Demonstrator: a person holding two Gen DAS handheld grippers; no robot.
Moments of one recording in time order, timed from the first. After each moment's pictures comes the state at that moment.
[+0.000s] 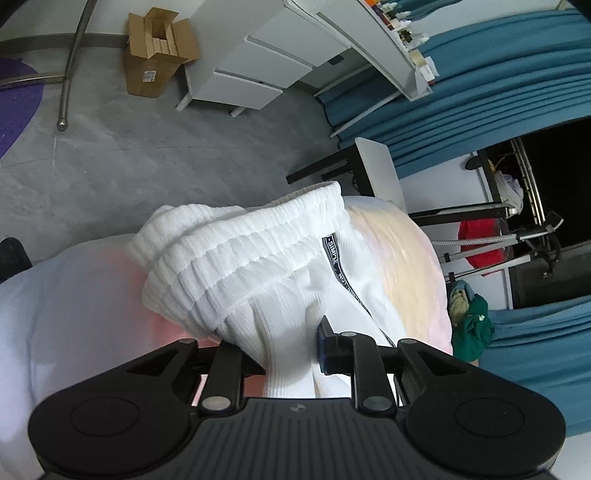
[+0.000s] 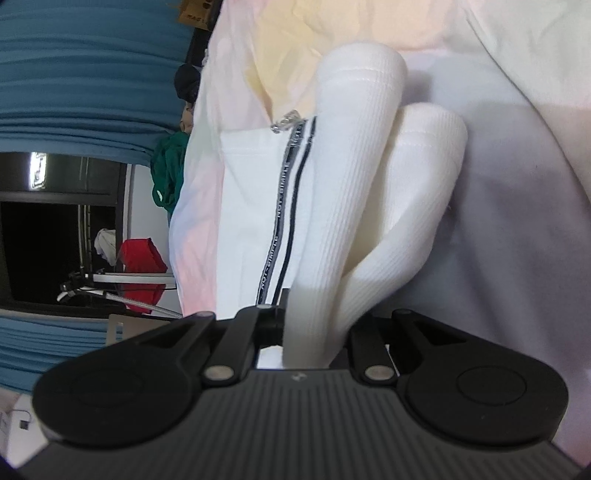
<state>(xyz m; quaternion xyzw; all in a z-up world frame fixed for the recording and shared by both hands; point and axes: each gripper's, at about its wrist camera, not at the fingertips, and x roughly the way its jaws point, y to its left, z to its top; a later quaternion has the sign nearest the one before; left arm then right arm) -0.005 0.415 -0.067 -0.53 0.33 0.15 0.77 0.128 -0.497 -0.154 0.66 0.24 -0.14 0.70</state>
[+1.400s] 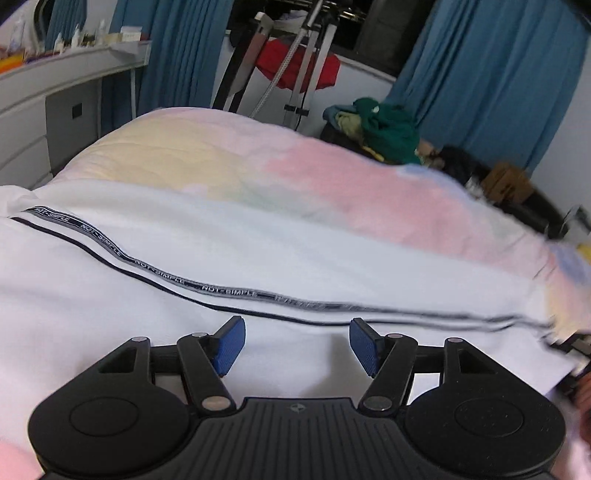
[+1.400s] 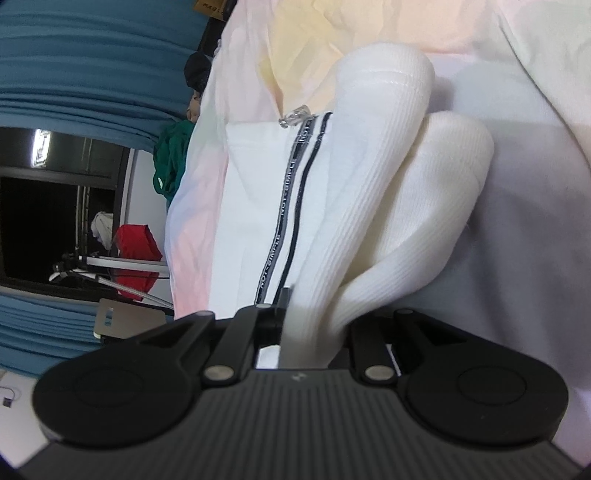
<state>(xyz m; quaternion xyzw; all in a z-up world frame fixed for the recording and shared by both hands) 0.108 0.047 -0.083 -0.10 0.37 -0.06 0.92 0.139 -0.498 -0.158 0.63 0.25 -0.13 0.72</state>
